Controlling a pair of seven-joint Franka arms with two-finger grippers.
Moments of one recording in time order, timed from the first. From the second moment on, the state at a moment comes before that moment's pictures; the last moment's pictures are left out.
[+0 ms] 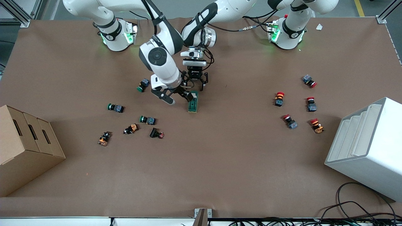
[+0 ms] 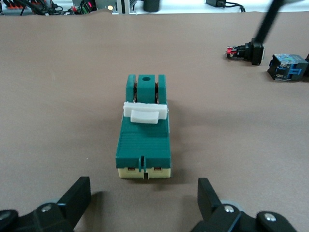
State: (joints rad) left arm -0.96 0.80 -0.37 -1.91 1.79 2.03 -2.56; right arm 0.81 0.36 -0.04 -2.08 0.20 2.54 1.23
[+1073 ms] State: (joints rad) left arm -0.98 0.82 -0.37 -1.91 1.81 1.97 -2.59; right arm 0.90 0.50 -0.04 -2.00 0.21 2.62 1.37
